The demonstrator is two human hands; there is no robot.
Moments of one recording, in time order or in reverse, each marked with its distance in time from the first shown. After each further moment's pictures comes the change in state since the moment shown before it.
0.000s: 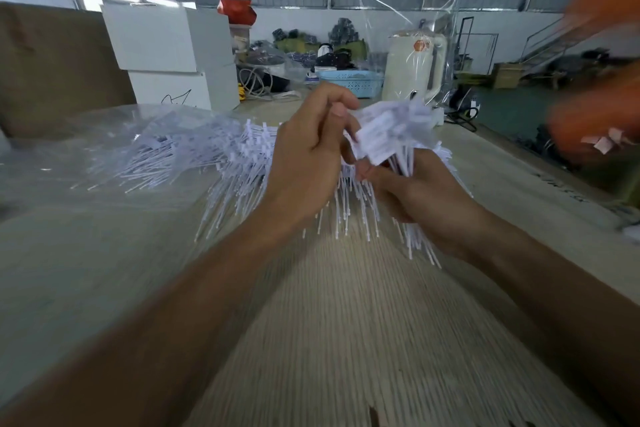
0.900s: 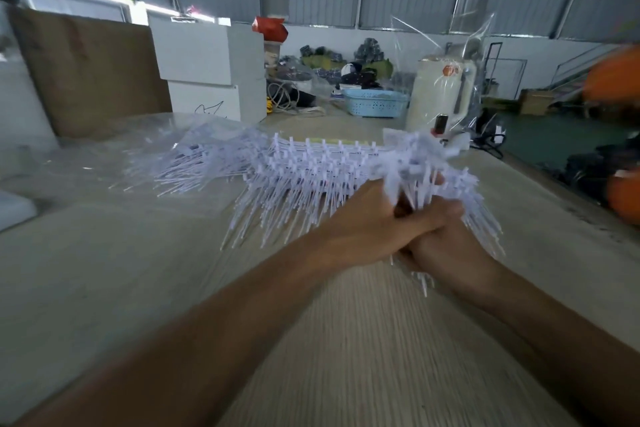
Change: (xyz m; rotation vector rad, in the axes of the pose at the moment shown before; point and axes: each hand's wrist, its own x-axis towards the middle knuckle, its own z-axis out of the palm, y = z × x) left_hand -0.020 0.002 0.019 0.001 -0.490 -0.275; right_hand 0.002 0.026 0.014 -0.191 0.004 -0.165
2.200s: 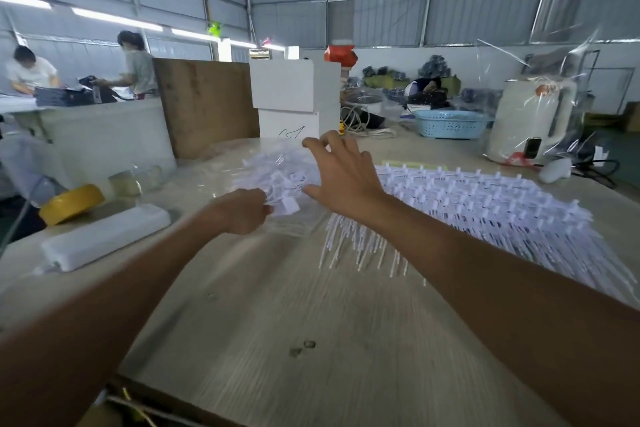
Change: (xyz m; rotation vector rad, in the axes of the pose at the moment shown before) left_hand -0.080 -0.118 -0.256 0.966 0.009 -0.736; right_hand 0.158 -0.057 0.176 -0.901 -0.136 -0.324
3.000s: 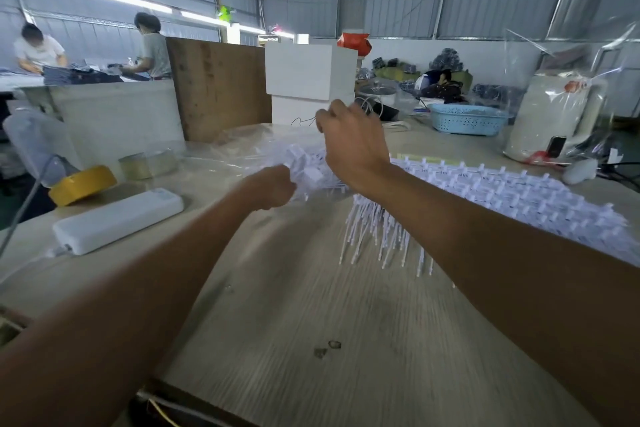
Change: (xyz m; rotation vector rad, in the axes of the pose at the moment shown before) left_hand 0.030 0.010 -0.004 -0.193 0.056 -0.048; right_hand 0.043 -0.018 0.000 -0.224 0.189 -0.051
